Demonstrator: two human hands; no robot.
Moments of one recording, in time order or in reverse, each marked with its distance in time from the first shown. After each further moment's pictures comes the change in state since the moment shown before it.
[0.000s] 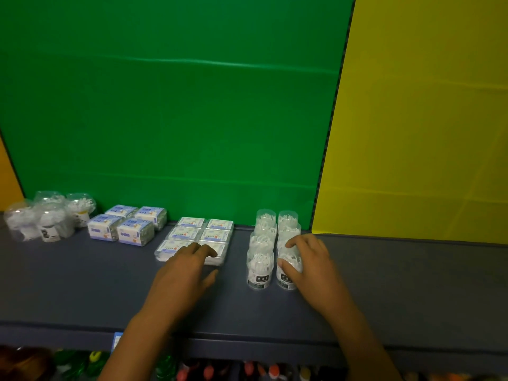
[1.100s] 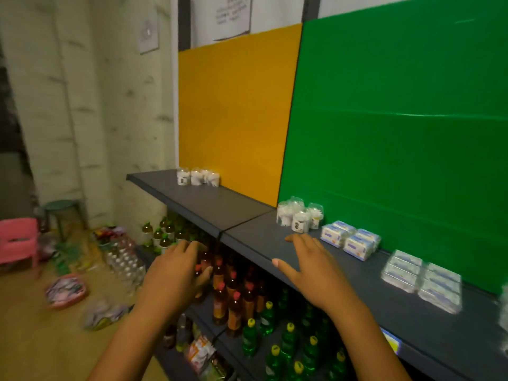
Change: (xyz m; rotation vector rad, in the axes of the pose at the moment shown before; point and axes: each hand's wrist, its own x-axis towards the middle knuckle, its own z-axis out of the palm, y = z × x) left_hand -0.325 -0.237 -0.252 0.401 0.264 -0.610; right_hand -0.040 -0.430 0.108 0.122 -0.369 -0.594
